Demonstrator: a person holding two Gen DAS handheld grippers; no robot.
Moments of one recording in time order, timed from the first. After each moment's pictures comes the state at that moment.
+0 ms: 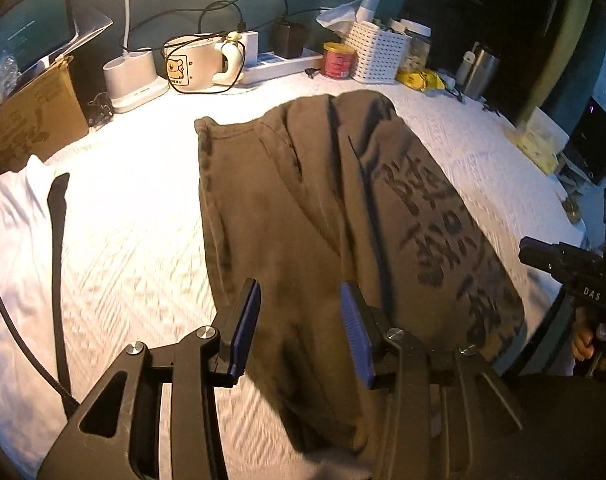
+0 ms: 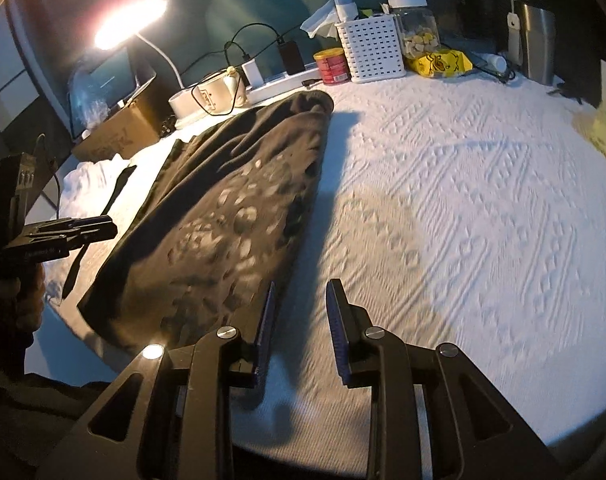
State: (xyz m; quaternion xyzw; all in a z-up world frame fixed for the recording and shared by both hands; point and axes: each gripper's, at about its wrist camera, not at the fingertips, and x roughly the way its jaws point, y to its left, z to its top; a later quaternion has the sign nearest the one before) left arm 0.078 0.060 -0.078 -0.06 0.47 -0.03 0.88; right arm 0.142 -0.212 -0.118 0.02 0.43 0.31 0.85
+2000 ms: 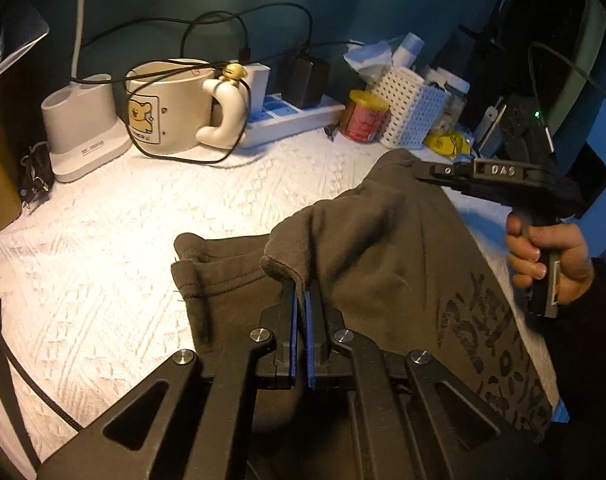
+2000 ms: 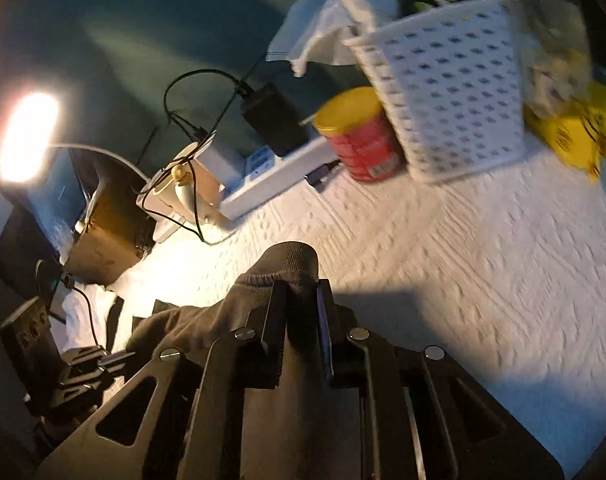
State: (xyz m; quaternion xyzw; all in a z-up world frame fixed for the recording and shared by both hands) left arm 0.213 0.127 -0.094 -0.10 0.42 -0.09 0.90; right arm 0.410 -0.086 -0.124 0.12 0.45 0.37 0.80
